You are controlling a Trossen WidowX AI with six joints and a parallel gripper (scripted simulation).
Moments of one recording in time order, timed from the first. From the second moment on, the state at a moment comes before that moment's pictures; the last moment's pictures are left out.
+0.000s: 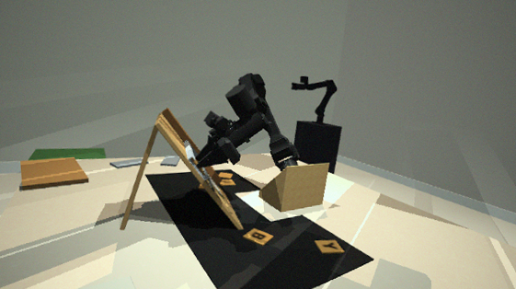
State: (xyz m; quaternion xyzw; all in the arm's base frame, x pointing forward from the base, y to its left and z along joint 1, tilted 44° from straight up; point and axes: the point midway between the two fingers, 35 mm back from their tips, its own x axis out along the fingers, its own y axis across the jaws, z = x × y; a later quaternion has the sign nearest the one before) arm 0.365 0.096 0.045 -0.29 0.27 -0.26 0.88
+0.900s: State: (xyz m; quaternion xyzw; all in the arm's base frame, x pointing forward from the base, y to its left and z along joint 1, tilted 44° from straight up) arm 0.361 0.085 0.055 -0.29 0.27 -0.26 0.88
